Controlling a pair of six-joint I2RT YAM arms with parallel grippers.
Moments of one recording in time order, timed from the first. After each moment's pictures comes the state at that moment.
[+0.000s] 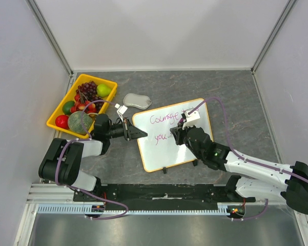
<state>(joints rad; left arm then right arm) -0.23 1.47 0.40 0.84 1.05 -0.67 0.98 1.06 0.60 0.15 0.47 0.39</state>
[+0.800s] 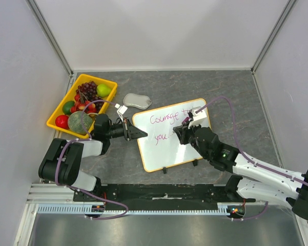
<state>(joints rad) -0.23 1.47 0.40 0.84 1.05 -0.67 0.96 0.95 0.61 0.07 0.43 0.40</state>
